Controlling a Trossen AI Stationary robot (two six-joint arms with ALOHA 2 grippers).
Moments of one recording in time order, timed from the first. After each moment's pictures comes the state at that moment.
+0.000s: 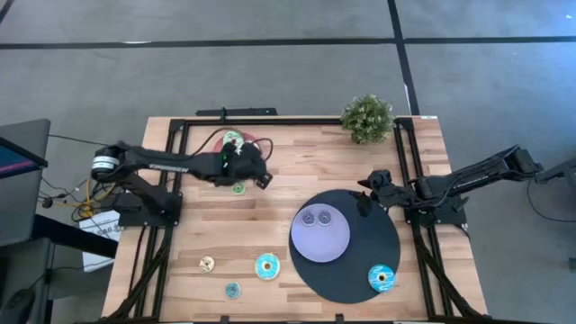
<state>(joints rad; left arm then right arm) 0.07 1.47 1.01 -0.53 -0.65 -0.61 0.20 0.78 0.21 -0.17 0.55 0.71</state>
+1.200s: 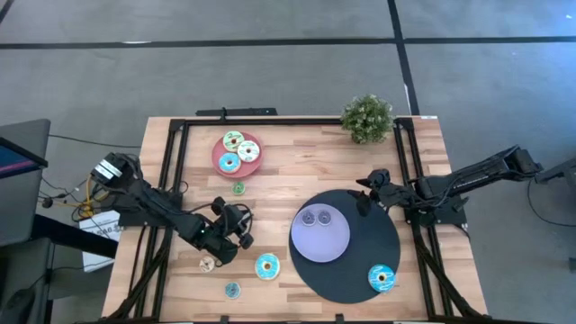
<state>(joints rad) -0.56 1.56 0.63 -0.13 -0.95 -1.01 0.19 0.78 0.21 -0.13 0.58 0.67</state>
